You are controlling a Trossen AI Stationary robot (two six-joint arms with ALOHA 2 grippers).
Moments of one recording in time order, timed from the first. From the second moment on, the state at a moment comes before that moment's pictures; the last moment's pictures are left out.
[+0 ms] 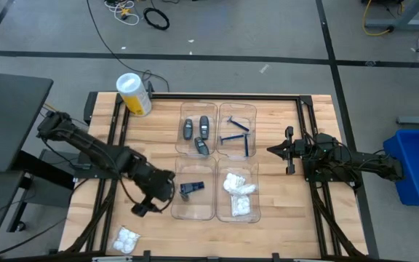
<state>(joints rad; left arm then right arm) -0.44 1.29 1.02 -0.62 0.25 -0.06 -0.17 0.07 0.01 0.03 -0.13 -0.13</state>
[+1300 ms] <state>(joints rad) -0.78 1.45 0.96 -0.61 0.22 -0.25 -0.17 0.07 0.01 0.03 -0.13 -0.13</state>
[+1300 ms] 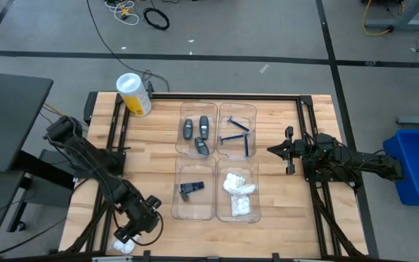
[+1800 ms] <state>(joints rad) -0.86 1.46 0.68 -0.16 0.20 -0.42 -0.17 0.07 0.01 0.03 -0.13 -0.13</state>
